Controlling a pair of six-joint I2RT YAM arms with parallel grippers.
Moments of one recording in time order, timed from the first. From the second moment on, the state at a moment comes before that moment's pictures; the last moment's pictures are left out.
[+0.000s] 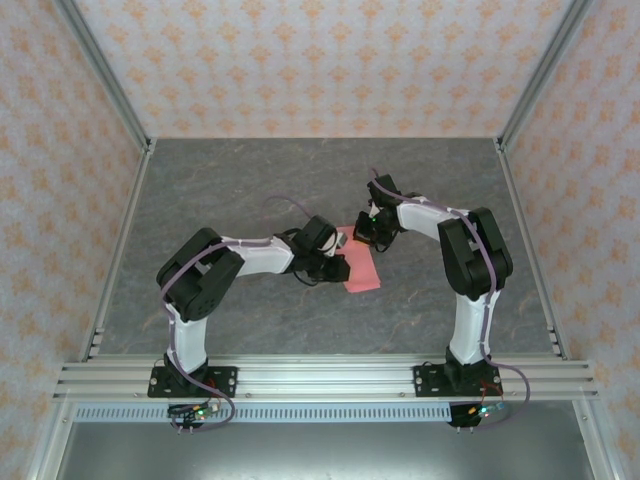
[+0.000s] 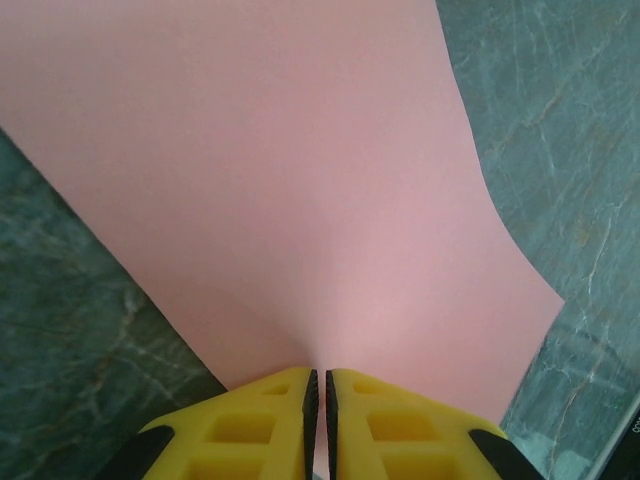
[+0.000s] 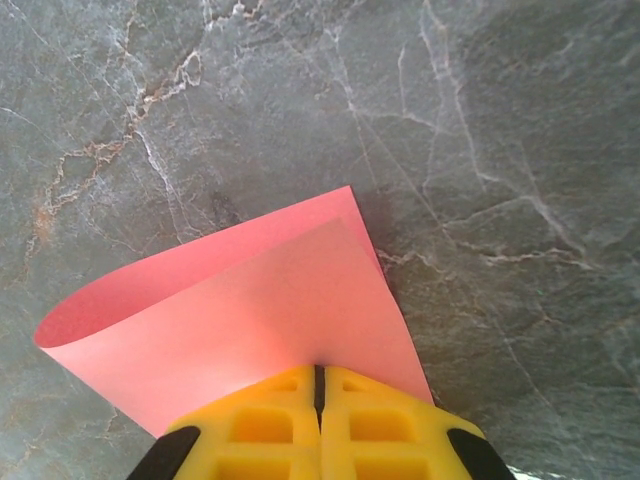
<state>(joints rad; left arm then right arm) -0.70 1.93 1.06 -0.13 0.43 -0.65 0.38 1.97 1.26 -0.51 -0.33 0.65</state>
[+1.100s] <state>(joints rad) -0.80 1.73 0.91 -0.14 0.40 -0.75 0.38 1.97 1.25 -0.51 -0.33 0.66</state>
